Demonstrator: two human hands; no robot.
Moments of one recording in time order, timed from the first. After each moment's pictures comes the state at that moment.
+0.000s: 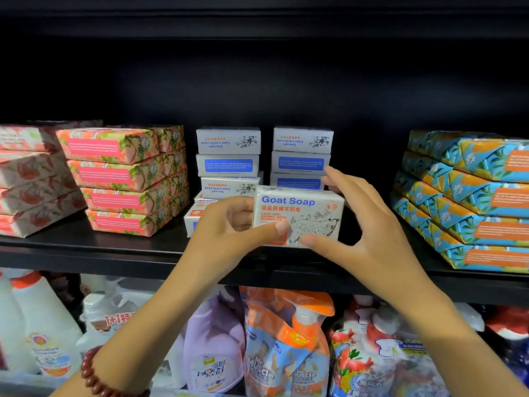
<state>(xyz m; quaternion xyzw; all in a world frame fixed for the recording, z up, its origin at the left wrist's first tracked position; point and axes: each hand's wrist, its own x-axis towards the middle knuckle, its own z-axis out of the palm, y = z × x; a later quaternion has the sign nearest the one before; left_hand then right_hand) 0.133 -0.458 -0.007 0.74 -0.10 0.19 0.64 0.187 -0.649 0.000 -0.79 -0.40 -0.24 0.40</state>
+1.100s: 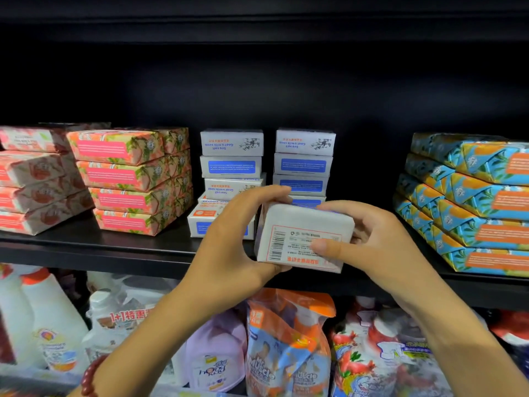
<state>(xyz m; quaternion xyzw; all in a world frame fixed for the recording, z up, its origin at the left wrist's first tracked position) 0.125 -0.464 -0.016 0.82 -0.22 0.38 0.37 0.184 -0.656 0.001 -0.71 -0.38 -0.04 0.59</state>
